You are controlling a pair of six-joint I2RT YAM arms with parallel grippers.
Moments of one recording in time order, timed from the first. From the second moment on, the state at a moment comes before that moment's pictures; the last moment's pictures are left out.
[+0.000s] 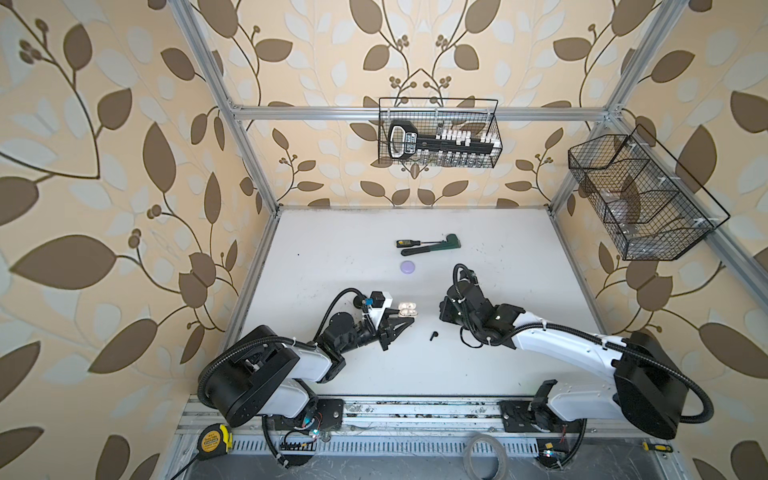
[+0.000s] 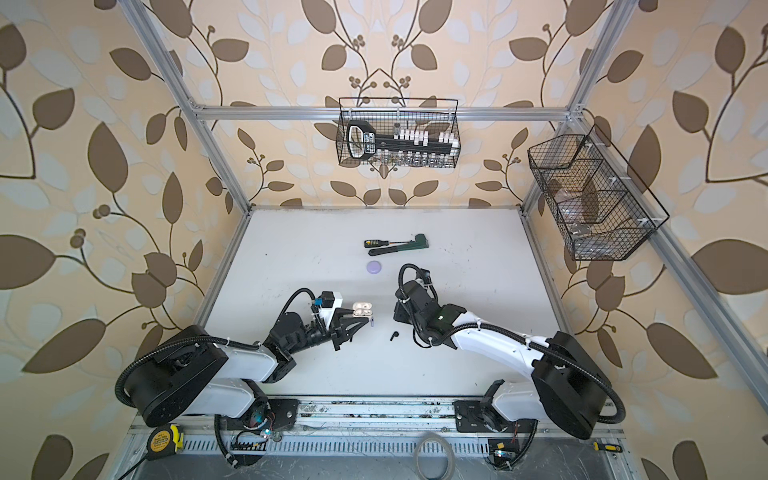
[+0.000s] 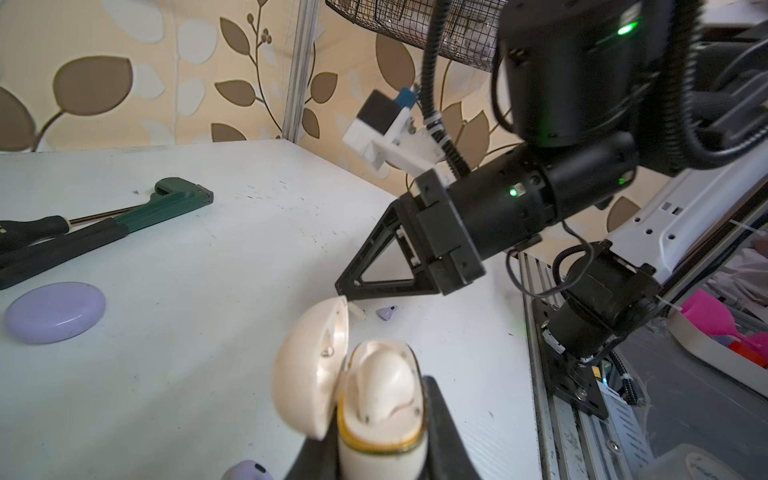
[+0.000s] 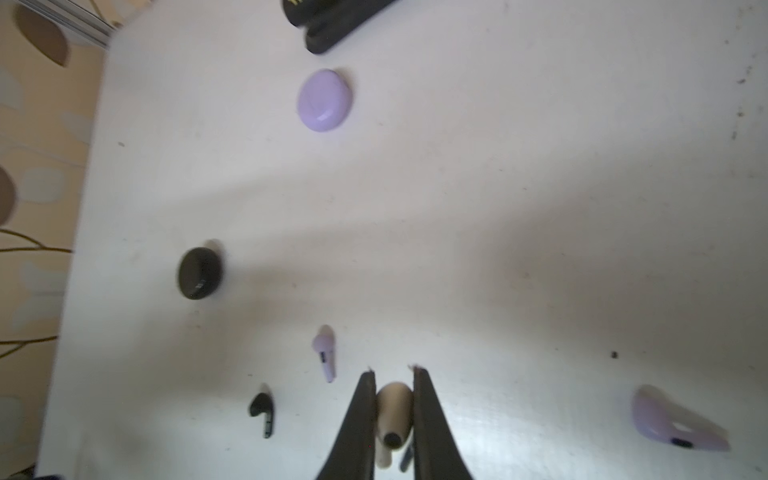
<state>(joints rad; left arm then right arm) -0.65 1.38 0.13 1.24 0.50 -0.31 0.82 1.30 0.73 -0.21 0.27 0.93</state>
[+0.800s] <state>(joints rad) -0.65 1.39 0.15 1.25 0.50 -0.35 1.09 1.25 0.74 0.05 0.54 1.03</state>
